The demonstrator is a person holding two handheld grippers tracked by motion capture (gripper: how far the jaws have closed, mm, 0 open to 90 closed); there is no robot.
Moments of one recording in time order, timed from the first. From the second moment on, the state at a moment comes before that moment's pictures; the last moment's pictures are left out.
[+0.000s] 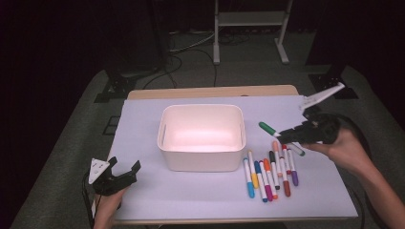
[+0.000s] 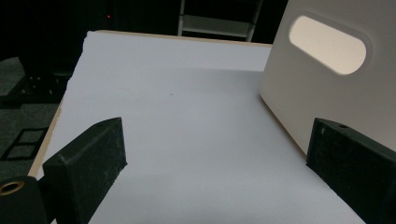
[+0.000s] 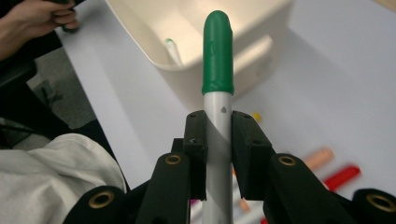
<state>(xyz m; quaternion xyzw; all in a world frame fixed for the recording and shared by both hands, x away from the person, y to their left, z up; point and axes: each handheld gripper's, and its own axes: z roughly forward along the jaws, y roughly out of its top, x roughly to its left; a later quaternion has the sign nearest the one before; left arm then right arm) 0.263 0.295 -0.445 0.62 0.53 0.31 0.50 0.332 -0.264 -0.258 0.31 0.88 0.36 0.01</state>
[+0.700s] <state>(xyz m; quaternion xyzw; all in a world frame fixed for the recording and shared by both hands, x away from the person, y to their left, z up) 0.264 0.297 -0.446 0.61 0.53 0.31 0.50 0.383 -0.124 -0.254 0.18 0.93 0.31 -0.04</state>
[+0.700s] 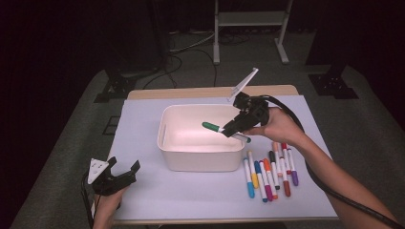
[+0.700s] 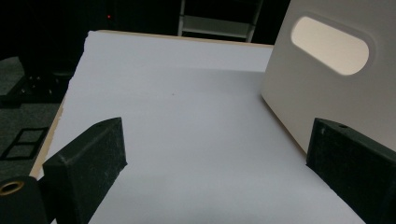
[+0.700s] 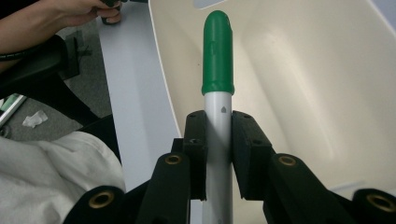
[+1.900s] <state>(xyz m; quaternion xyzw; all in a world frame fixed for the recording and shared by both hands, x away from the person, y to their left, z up) 0.265 0.297 -0.447 0.62 0.53 0.31 0.50 0.413 -0.031 -0.332 0.13 0.97 0.19 -0.08</state>
